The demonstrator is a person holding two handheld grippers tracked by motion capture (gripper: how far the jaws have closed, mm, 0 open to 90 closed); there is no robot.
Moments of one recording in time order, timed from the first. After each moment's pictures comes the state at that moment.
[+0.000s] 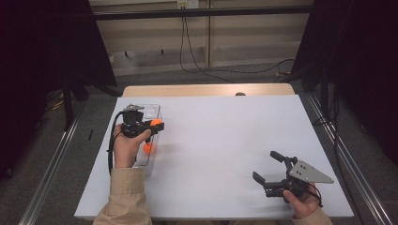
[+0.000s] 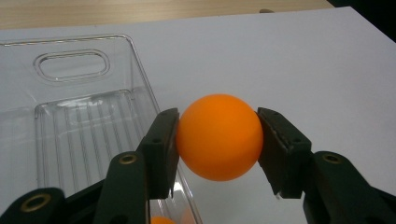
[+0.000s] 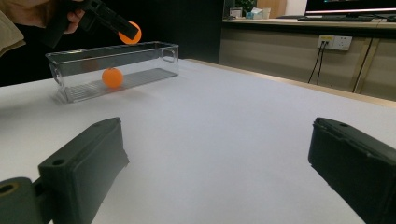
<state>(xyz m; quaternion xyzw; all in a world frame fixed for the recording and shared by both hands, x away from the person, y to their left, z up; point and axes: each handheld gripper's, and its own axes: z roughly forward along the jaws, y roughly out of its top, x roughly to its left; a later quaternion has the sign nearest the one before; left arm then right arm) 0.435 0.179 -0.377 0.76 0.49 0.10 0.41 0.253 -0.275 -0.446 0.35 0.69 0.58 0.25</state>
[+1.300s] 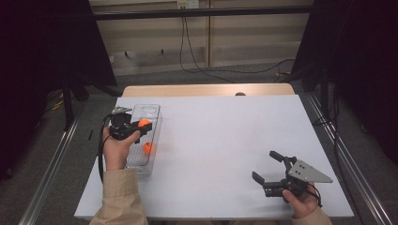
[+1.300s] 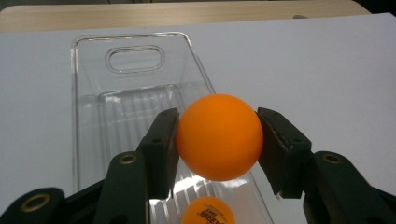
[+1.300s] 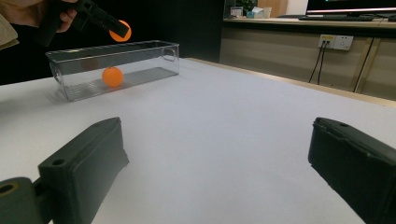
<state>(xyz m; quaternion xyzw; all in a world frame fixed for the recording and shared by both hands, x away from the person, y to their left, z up) 0.429 0.209 -0.378 0.74 0.52 0.15 0.39 0.254 -0.274 -0.446 0.35 0.69 0.58 0.25</state>
